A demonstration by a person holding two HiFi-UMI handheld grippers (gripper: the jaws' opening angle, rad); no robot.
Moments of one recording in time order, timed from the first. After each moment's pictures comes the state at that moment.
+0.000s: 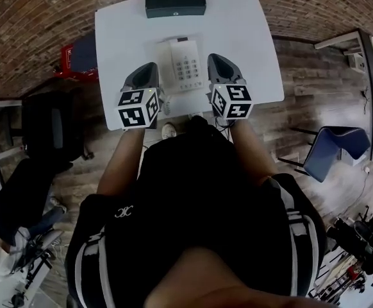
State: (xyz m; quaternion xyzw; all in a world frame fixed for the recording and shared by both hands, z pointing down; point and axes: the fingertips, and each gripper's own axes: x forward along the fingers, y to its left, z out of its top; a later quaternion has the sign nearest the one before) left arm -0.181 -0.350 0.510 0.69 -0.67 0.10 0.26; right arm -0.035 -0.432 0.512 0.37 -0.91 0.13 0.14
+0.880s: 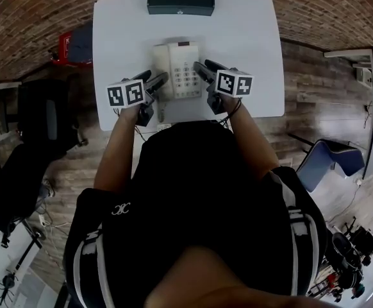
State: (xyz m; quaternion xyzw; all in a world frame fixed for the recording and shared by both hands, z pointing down) left arm -0.174 -0.381 0.639 0.67 -0.54 0.02 0.51; right arm -0.067 -0.471 0.645 0.20 -0.86 0.41 0.22
